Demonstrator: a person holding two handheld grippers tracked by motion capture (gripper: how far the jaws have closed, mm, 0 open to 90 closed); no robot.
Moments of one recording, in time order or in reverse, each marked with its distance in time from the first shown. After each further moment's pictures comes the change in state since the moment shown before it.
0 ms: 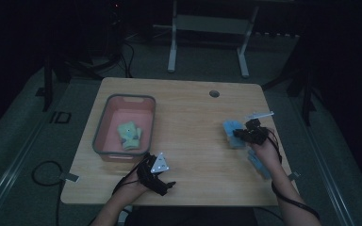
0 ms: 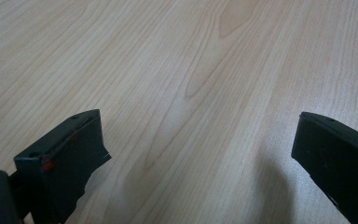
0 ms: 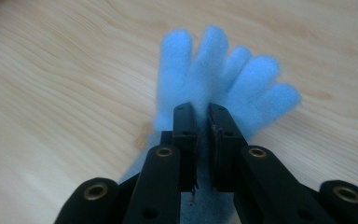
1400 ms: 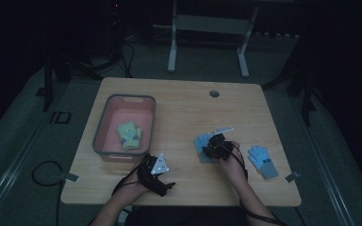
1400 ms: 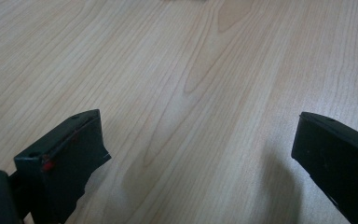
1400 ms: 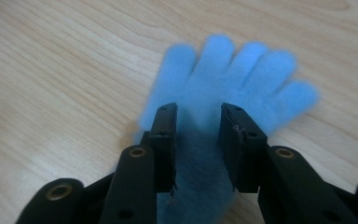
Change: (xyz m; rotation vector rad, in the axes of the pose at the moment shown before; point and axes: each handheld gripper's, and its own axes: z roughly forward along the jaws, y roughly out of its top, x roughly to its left) left arm -0.002 -0.002 0.001 0.008 0.007 0.021; right arm 0.108 -0.011 0.058 0.095 -0.035 -0.042
